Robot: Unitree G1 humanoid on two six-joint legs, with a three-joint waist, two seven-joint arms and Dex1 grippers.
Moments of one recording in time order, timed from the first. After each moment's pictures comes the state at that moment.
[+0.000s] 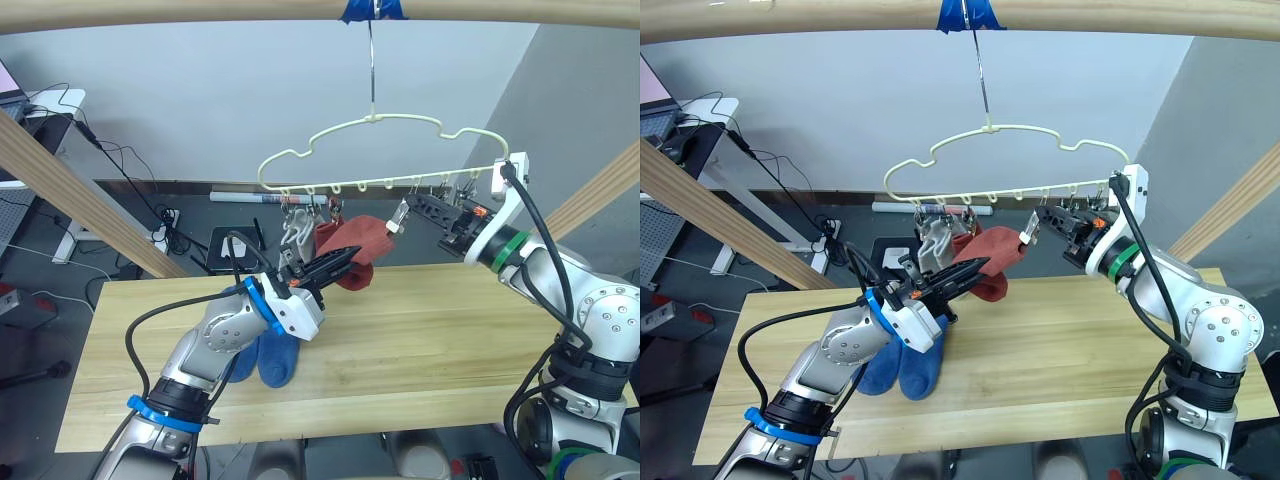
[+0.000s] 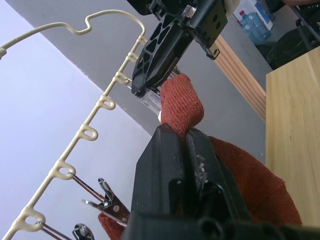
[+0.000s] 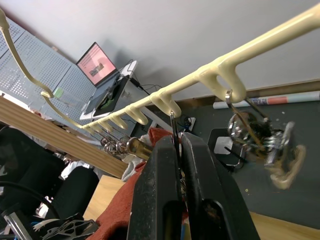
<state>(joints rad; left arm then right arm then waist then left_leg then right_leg) -0.32 0.45 -0.21 0.02 0.34 -0.77 -0.38 -0.54 -0.33 -0.36 -0.39 1.40 1.16 -0.21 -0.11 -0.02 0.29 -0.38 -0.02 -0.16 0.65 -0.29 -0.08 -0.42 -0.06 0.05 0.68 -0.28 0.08</state>
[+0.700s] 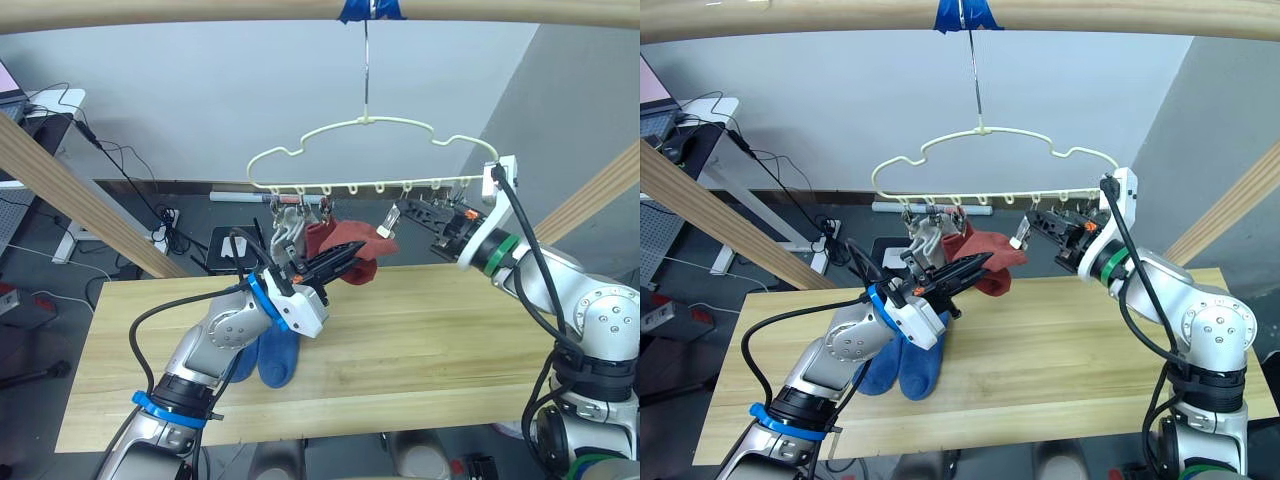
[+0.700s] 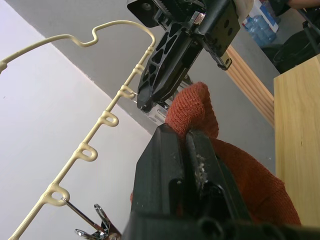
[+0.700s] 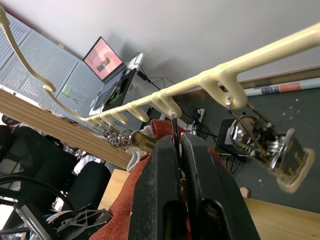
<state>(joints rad) -0.34 0.44 -0.21 0.02 0.36 -0.77 -0.36 -0.50 -0.43 -0.22 -0.38 1.55 1.01 -0.29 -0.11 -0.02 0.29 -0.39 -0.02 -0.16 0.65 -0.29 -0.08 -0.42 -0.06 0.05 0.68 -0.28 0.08</state>
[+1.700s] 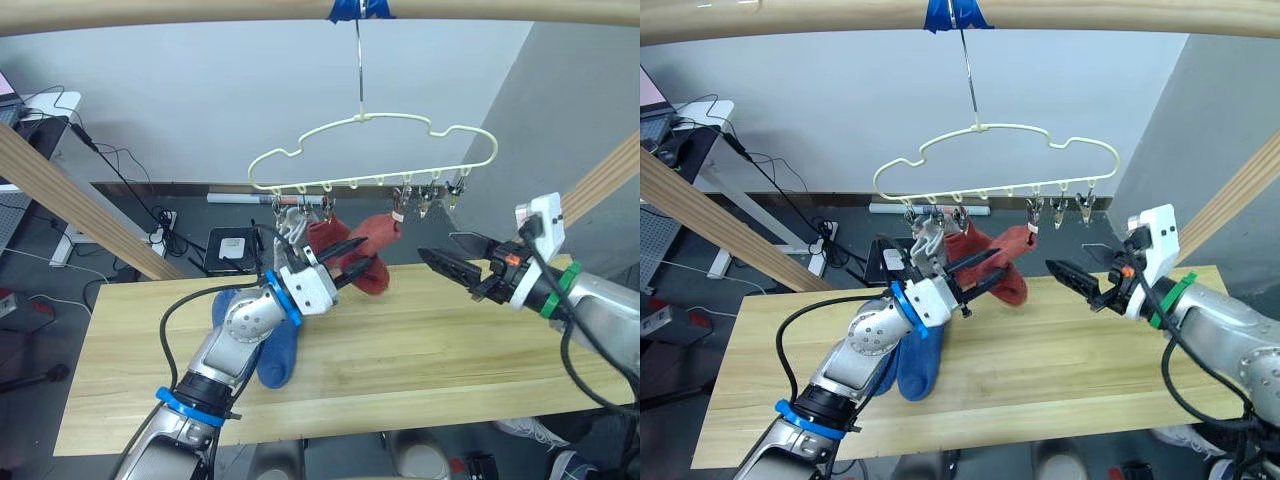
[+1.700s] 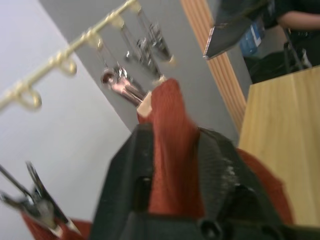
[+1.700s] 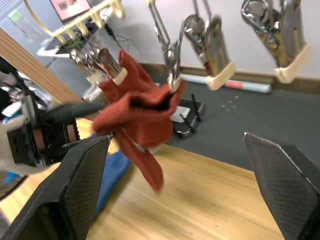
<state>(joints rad) -0.36 0.35 -0.27 0.09 0.11 -0.52 -0.53 -0.20 -0.77 -0.24 -0.63 1.30 0.94 0.06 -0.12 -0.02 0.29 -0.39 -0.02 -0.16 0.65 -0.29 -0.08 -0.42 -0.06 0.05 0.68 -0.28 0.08</state>
